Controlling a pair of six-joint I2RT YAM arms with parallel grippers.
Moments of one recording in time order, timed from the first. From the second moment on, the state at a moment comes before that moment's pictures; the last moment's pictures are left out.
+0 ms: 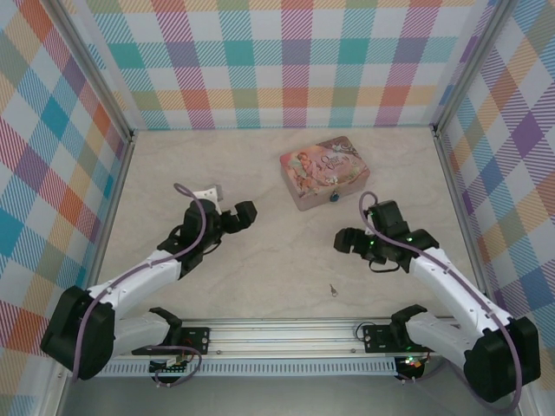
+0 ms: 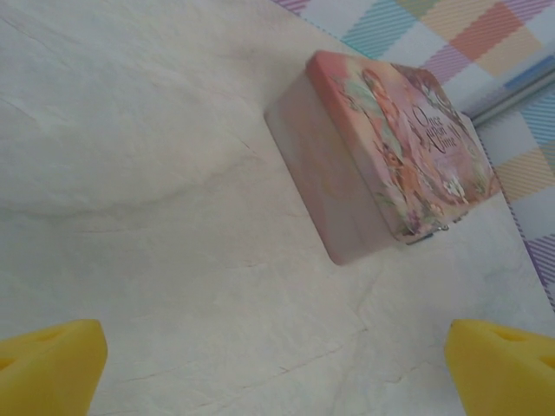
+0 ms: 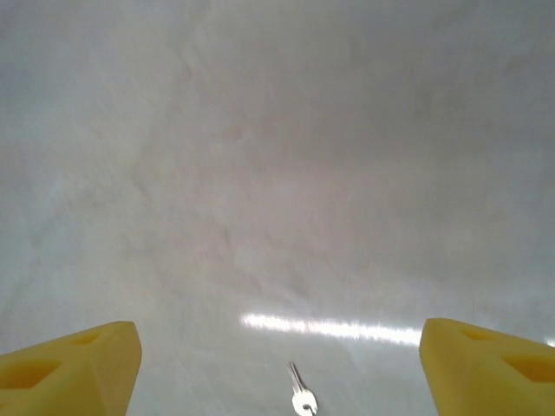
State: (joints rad) left arm -0.51 1.17 0.56 0.15 0.00 -0.69; right arm 0.42 1.01 0.69 -0.75 -0.21 0.62
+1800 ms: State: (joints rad) left arm -0.54 1.23 0.62 0.20 -0.05 -0.70; right arm 0.69 1.36 0.61 -0.72 -0.30 0.85
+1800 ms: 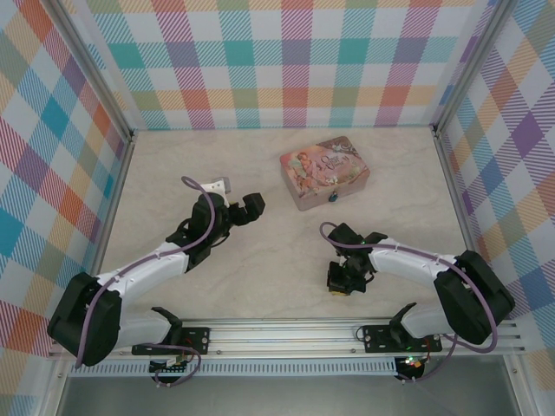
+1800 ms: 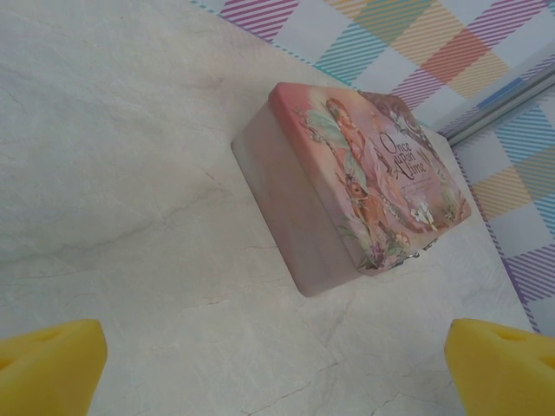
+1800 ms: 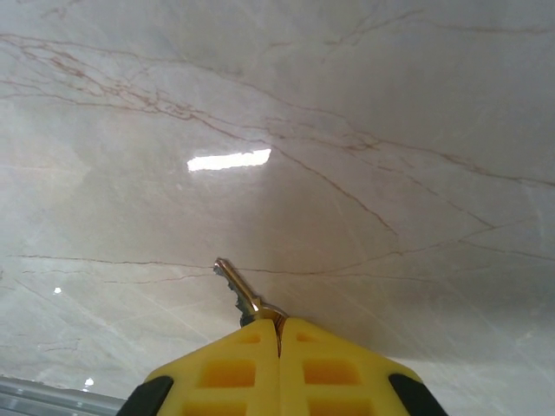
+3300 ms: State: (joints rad) left arm -0.59 1.27 0.93 0.07 0.44 -0.71; right arm 0.70 0.92 0.60 -0.03 -0.26 -0.36
